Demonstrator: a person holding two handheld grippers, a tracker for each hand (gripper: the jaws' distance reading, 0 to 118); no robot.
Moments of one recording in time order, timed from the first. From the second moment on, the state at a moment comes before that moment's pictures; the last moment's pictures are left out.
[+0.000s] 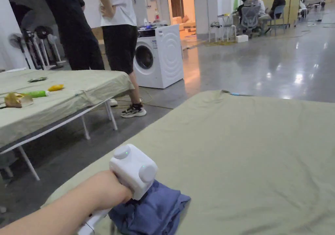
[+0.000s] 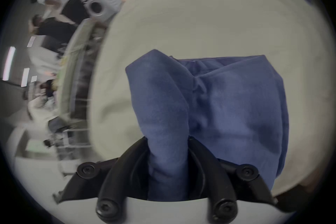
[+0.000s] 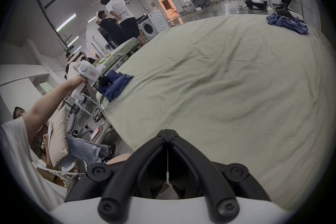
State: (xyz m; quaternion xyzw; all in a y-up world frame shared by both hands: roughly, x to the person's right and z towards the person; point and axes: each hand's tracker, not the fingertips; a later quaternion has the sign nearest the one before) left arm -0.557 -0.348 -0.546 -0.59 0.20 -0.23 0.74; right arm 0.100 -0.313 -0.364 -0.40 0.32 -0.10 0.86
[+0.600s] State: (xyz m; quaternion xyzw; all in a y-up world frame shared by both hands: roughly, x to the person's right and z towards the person) left arm -0.474 -0.229 -0.421 -0.24 0.21 -0.12 0.94; right arm 0.105 -0.289 -0.342 -0.35 0.30 -0.08 0.88
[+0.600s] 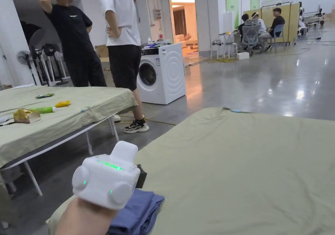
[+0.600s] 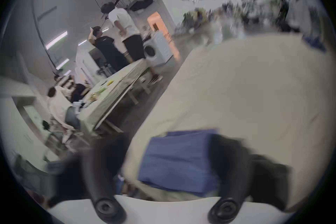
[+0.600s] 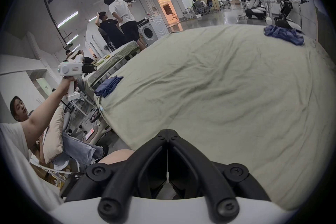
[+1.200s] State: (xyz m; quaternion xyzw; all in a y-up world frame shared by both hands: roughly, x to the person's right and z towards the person) left arm -0.086 -0.229 -0.252 -0.04 -0.11 0.01 0.99; right arm 0.151 -0.243 -0.217 -0.04 -0.01 0.08 1.00
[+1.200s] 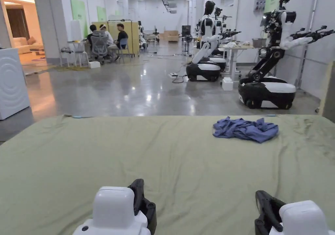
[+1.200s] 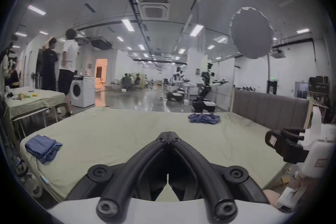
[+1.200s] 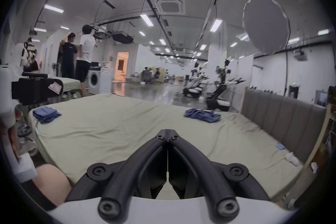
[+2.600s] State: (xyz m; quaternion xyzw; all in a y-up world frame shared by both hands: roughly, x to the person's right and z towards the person) left arm -0.108 -0.283 -0.250 0.01 0.00 -0.03 1.00; right arm 0.194 -0.281 -0.206 -0.03 -0.11 0.05 0.99
